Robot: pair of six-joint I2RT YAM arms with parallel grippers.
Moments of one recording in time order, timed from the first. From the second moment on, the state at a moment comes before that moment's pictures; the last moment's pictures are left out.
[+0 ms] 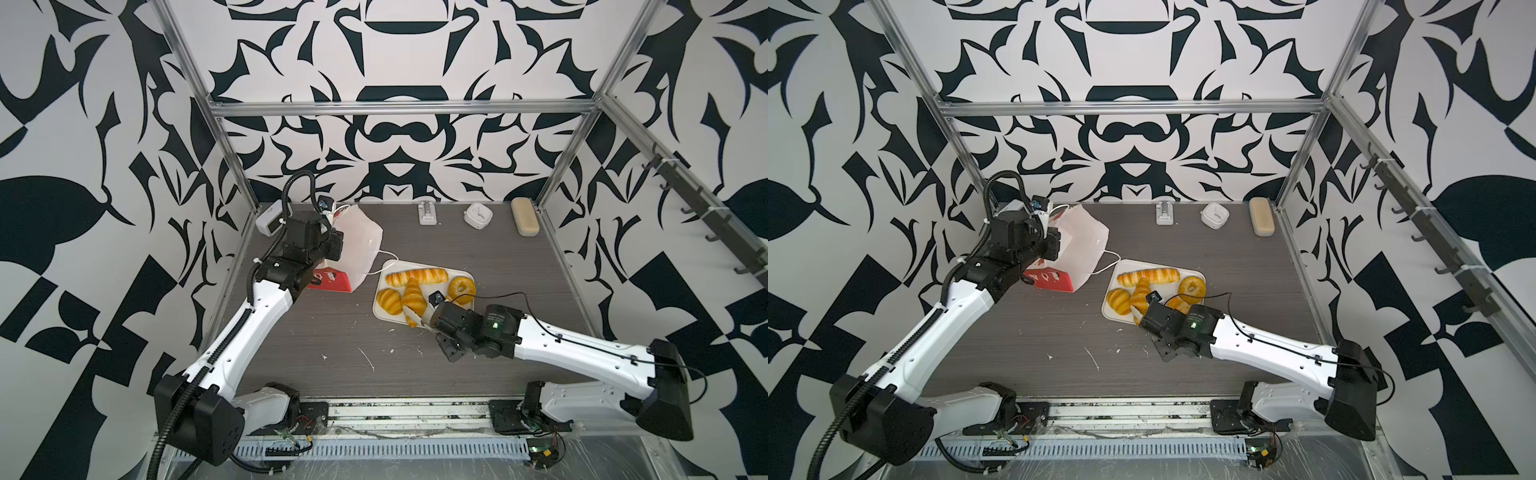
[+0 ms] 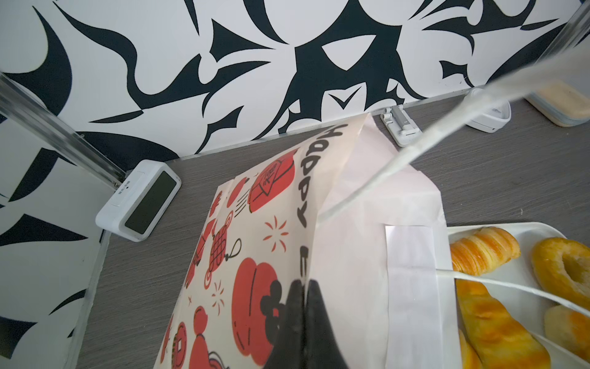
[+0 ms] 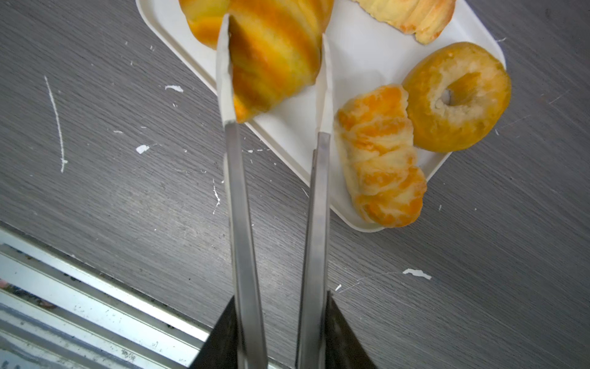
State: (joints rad) left arm -0.36 1.23 1.14 -0.39 -0.10 0.02; right arm 1.07 1.23 0.96 -0.99 0.23 0.51
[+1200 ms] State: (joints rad) left arm -0.35 1.23 1.12 -0.37 -0.10 0.02; right arm 1.05 1.41 1.20 -1.30 0.35 0.28
